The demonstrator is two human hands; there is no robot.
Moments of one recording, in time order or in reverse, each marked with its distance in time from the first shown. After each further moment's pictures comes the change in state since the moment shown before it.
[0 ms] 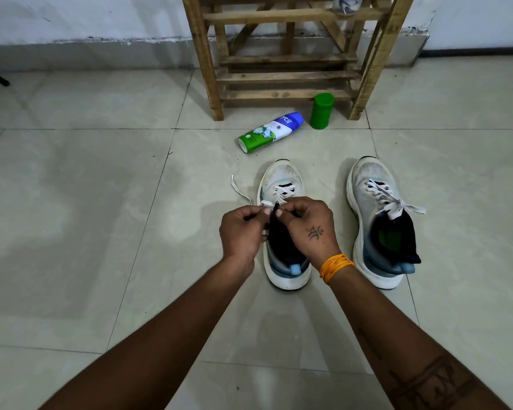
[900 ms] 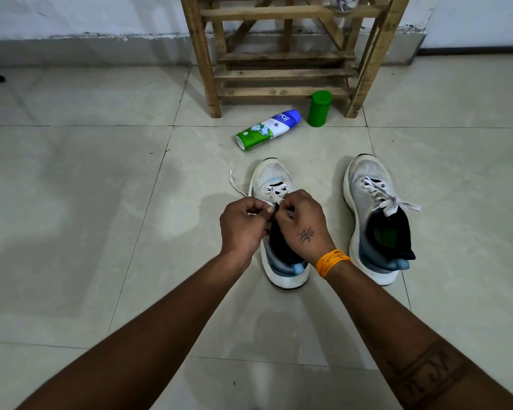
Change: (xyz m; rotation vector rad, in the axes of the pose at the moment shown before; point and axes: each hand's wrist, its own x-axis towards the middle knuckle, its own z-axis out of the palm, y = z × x) left_hand -0.005 0.010 0.003 0.209 -0.015 0.152; right_hand -0.004 -0.008 -0.004 -0.259 -0.066 -0.136
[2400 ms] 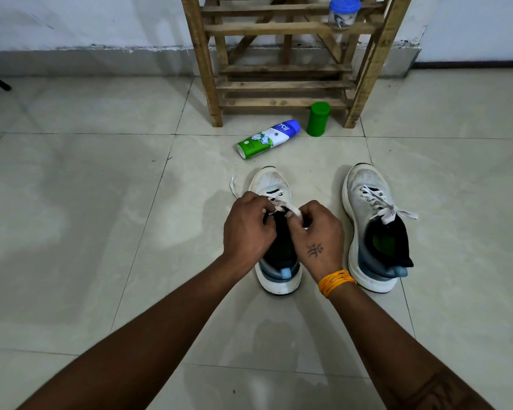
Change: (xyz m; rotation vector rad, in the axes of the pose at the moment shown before) left_hand 0.017 -0.009 0.004 0.587 0.012 0.542; right_hand -0.017 0.013 -0.003 -0.059 0.297 0.069
